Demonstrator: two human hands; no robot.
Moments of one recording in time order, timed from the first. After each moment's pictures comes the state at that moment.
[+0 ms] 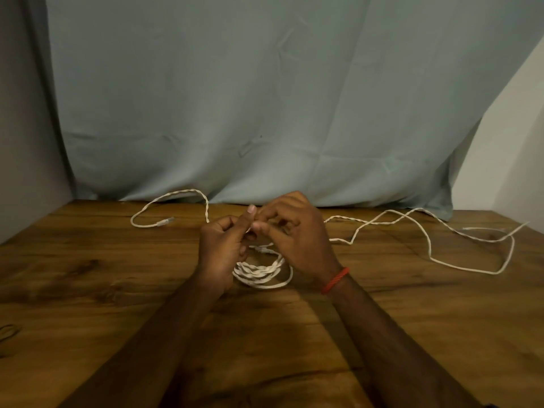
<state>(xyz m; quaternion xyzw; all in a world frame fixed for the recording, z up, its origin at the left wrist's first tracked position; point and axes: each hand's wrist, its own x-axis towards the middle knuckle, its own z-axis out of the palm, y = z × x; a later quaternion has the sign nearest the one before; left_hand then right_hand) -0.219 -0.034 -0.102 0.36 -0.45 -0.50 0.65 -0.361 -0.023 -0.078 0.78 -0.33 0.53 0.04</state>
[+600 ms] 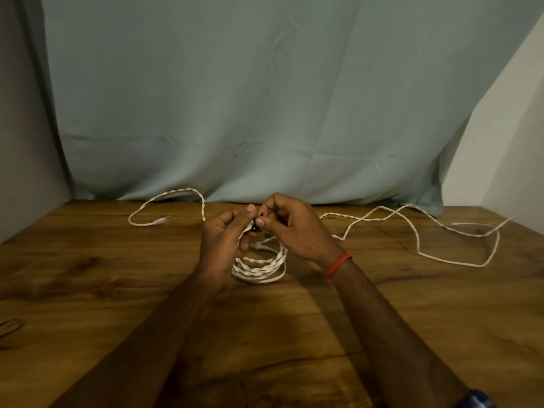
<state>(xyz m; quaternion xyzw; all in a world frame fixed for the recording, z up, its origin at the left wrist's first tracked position) -0.221 -0.028 -0.103 0.32 -0.49 -0.48 0.65 -0.371 -0.012 -0.060 0.77 -0.43 0.45 -0.15</state>
